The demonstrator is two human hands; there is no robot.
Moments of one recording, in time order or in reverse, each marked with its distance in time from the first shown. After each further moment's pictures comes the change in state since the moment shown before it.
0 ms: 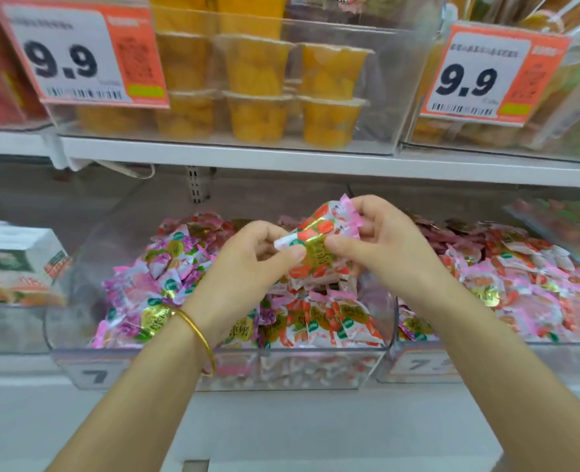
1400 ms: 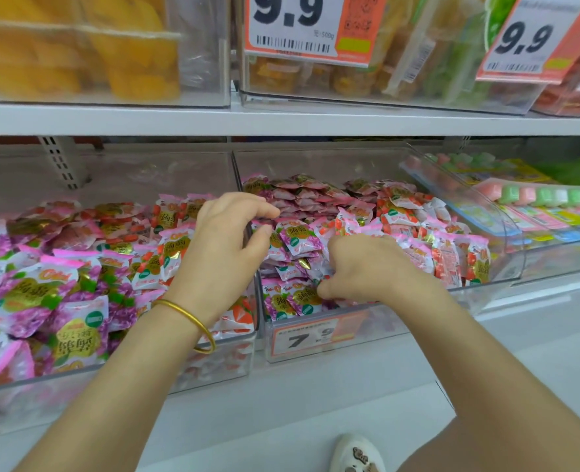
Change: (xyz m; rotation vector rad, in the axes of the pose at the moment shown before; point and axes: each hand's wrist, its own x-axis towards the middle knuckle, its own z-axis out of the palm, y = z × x) left_hand 0.032 0.005 0.117 0.550 -0.006 0.373; right_hand -0.029 0.057 -0.098 -1.224 -0.266 0.412
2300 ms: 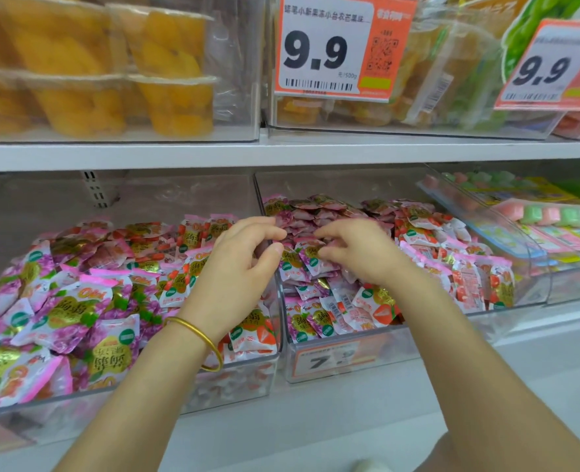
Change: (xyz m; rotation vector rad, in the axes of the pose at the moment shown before) left_hand 0.001 -0.009 -0.010 -0.151 -0.073 -0.118; right_hand 0.049 0.006 -0.002 0.340 0.261 -0.177
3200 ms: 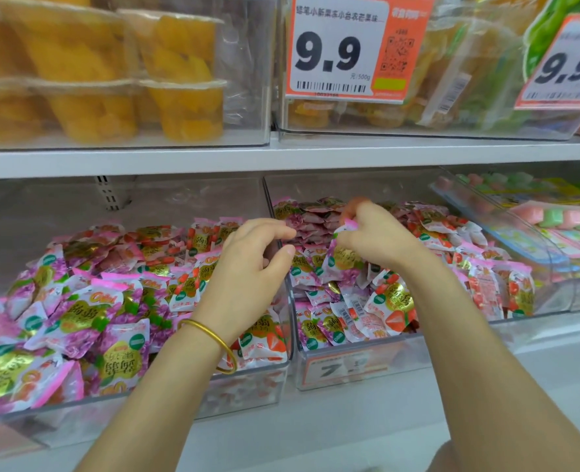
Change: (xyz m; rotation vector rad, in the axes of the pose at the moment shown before) left_hand 0.004 -0.001 0.002 -0.028 0.030 0.005; right_hand 0.011 -0.007 -0.016 0.261 0.010 0.178
